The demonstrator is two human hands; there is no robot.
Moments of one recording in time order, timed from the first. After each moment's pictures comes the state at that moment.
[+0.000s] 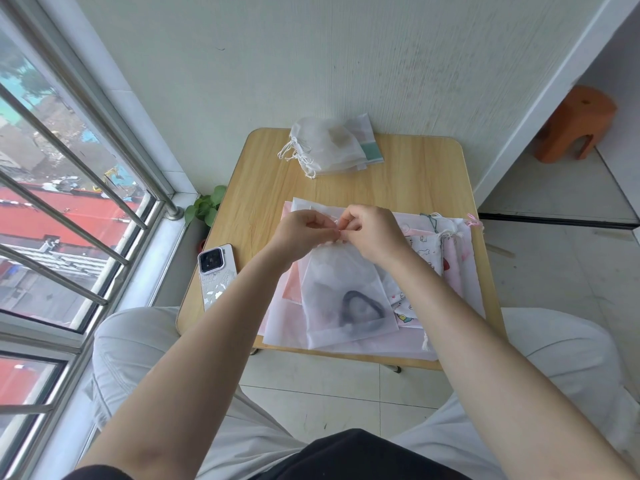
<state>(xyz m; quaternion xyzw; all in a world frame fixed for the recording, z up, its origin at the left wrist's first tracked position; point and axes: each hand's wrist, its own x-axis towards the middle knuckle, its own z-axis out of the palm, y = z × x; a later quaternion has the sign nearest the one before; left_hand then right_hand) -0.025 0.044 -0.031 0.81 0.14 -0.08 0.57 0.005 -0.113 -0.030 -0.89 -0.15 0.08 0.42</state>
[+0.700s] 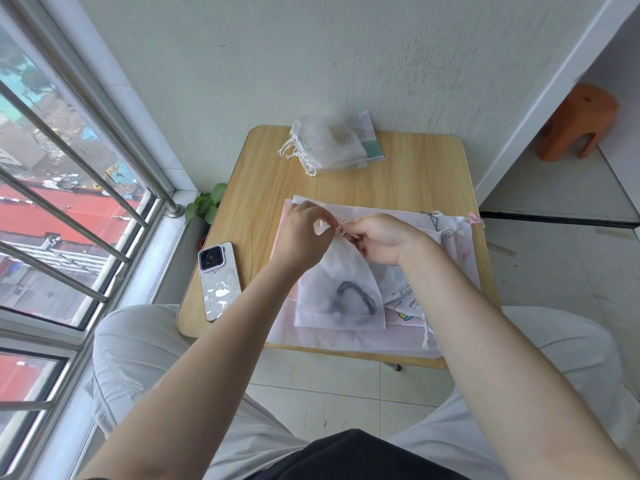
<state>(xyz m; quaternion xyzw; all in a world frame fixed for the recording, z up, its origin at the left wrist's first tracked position) -0.033 0.035 -0.045 0.93 0.01 0.13 0.34 0.020 -0.120 -0.031 -0.63 0.01 0.44 0.64</state>
